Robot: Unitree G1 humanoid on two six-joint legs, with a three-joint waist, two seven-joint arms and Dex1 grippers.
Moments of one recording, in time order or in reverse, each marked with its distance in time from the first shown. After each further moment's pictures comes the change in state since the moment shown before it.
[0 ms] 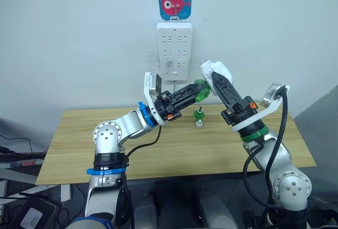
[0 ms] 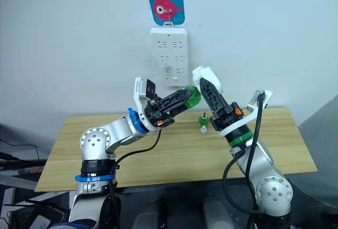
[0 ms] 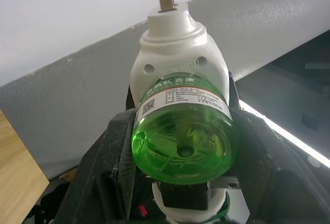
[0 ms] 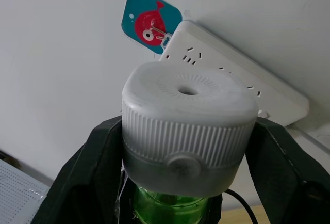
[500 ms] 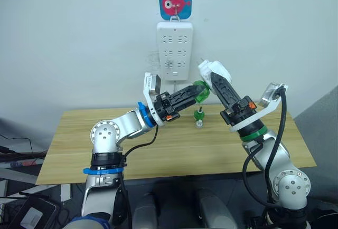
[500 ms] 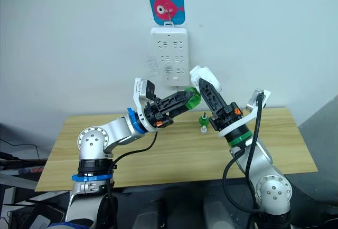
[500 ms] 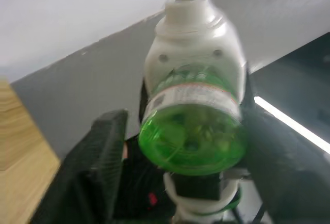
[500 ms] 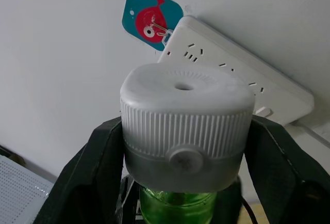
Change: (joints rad) left arm 0.003 0.050 -0.047 -0.017 0.066 0.002 -0.027; right arm 0.000 -0.005 0.004 0.008 0.006 -0.004 0.007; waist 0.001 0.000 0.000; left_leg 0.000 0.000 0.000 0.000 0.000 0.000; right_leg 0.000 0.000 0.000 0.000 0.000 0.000
